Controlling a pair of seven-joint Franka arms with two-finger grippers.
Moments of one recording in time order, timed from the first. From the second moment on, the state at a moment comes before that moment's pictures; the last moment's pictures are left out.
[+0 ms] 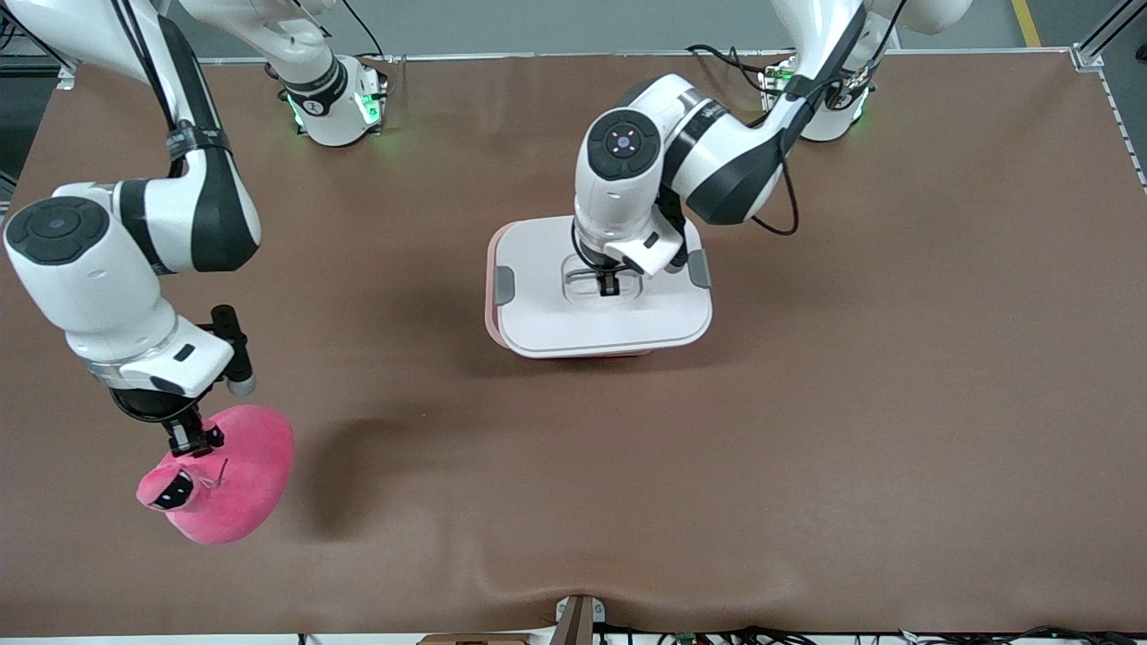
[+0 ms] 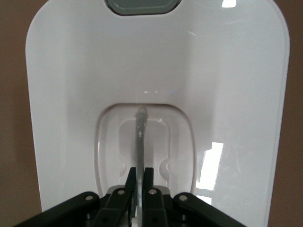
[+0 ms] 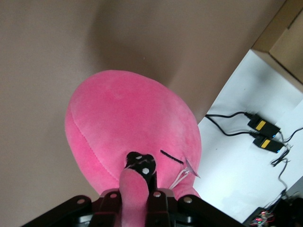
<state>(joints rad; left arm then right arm) -0.67 0.47 -0.10 -1.45 -0.05 1.88 -2.41 0.13 0.35 0.00 -1.60 -0.31 2.32 -1.83</state>
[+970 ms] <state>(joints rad) -0.40 0.29 -0.10 -1.51 0.00 1.75 -2.09 0.63 0.31 0.00 -1.58 -0.64 1.92 -1.49</state>
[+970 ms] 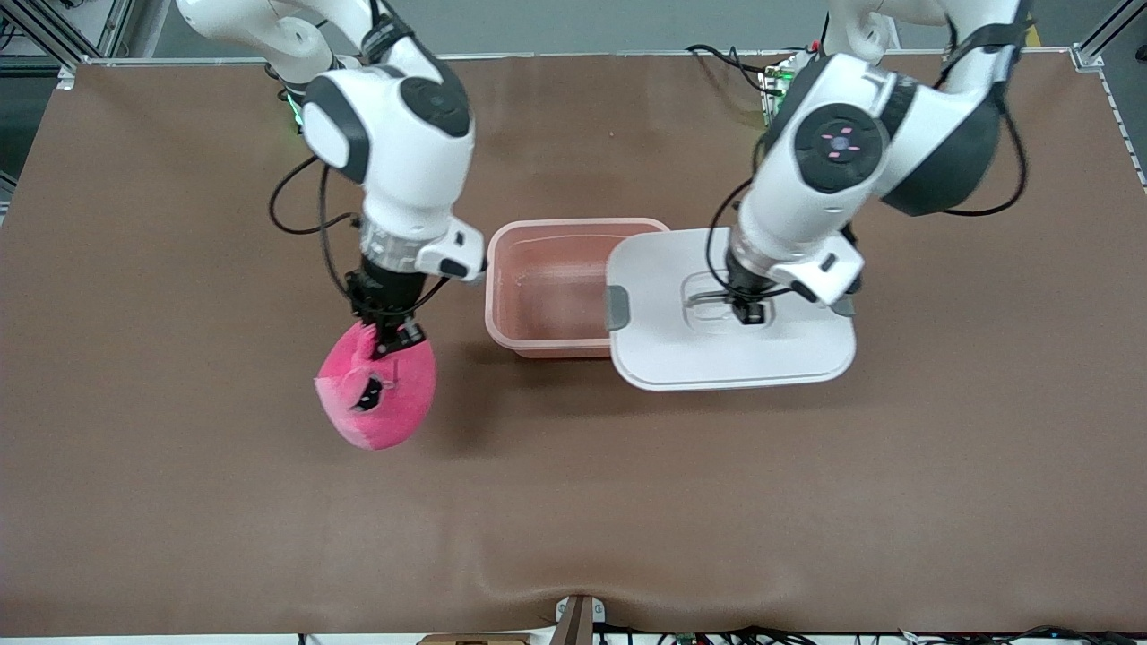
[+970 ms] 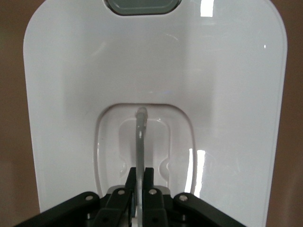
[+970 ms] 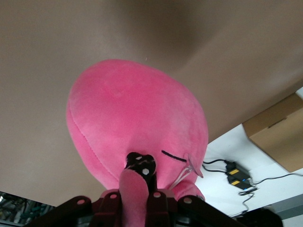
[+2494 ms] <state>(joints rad) -0.12 0.19 -0.10 -1.64 0.00 1.74 -1.71 1.07 0.38 0.01 -1.59 -0.65 1.62 -1.11</state>
